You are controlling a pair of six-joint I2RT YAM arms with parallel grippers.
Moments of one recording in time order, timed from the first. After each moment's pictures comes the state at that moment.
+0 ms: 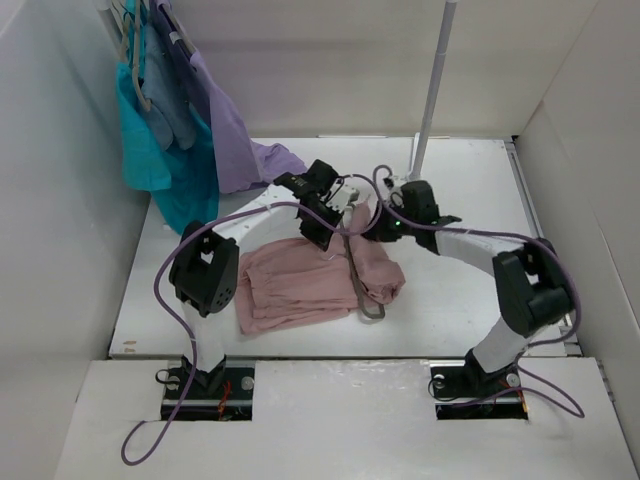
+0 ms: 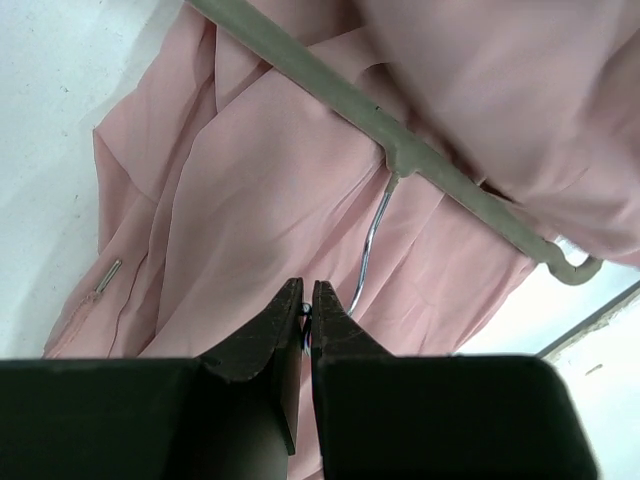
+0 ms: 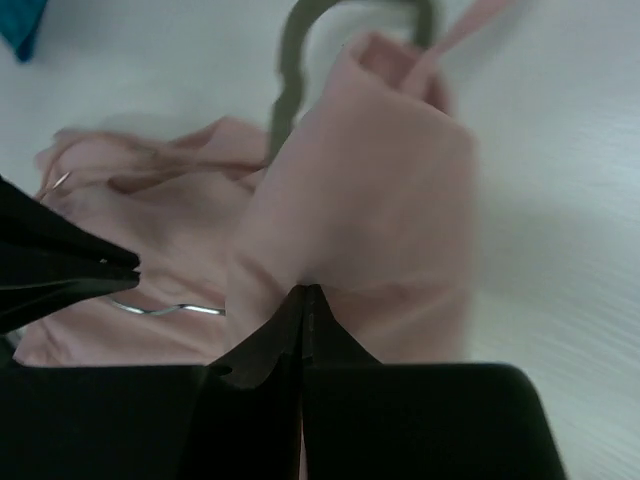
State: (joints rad) left arm -0.63 1.91 1.56 -0.86 0.24 0.04; right arm 0.36 1.60 0.98 -0.05 -0.36 0.38
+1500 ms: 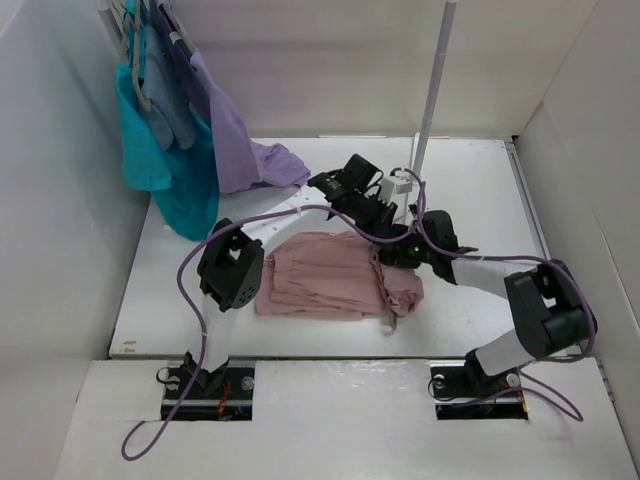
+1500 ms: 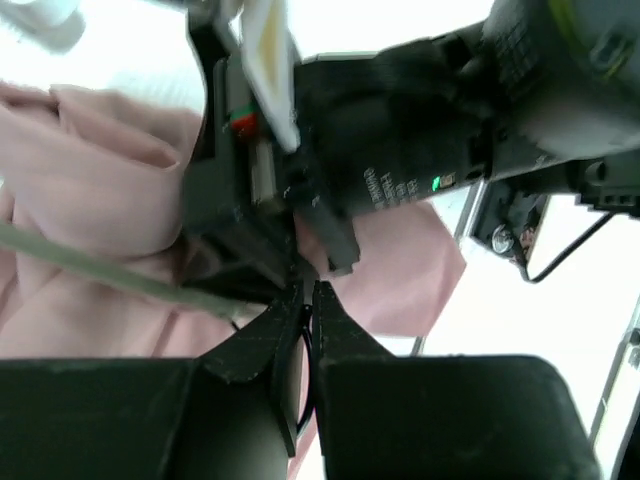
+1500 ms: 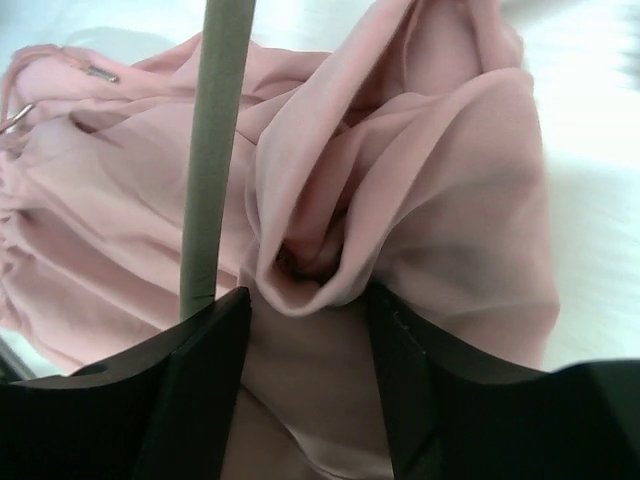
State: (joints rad) left arm -0.77 2.06 1.80 -0.66 0.67 -0.07; right arm 0.37 1.53 0.63 0.21 -0.34 0.54
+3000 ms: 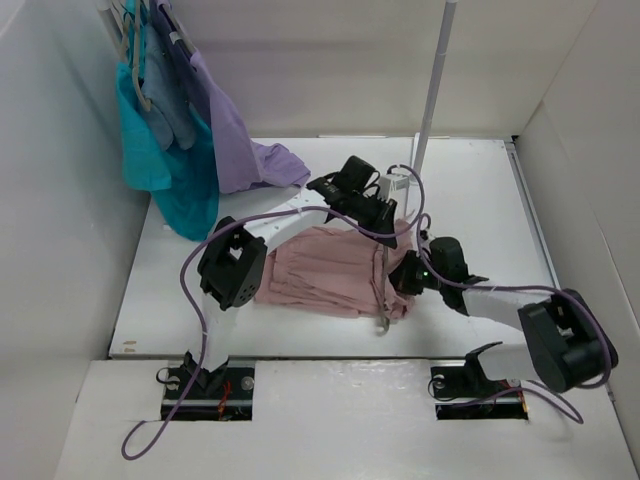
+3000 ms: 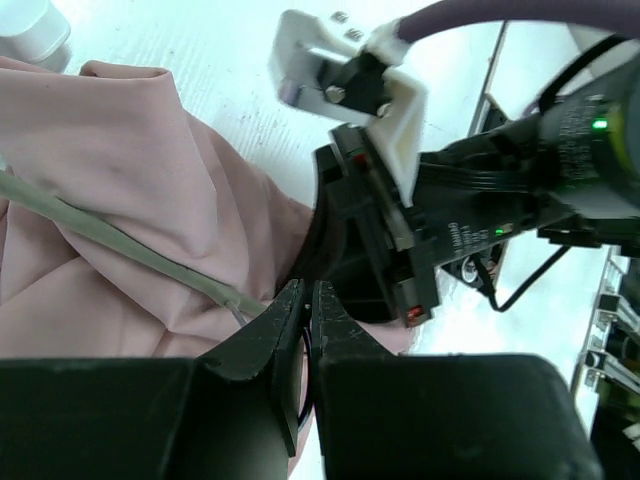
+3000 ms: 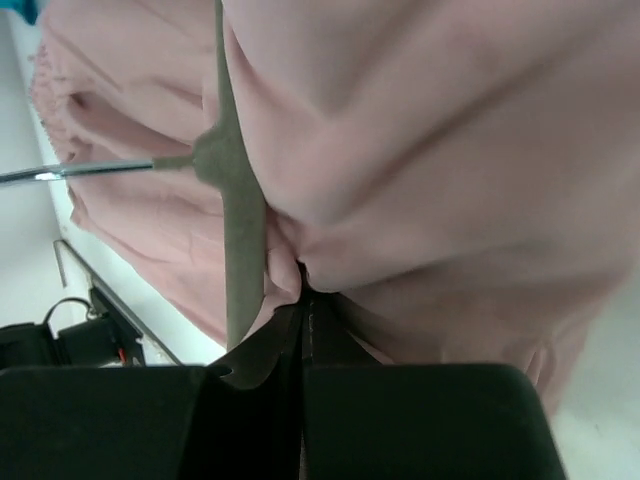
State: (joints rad) left arm -0.76 2.07 1.73 -0.49 0.74 -0.19; right arm 0.37 1.28 0.38 0.22 -0.44 0.78
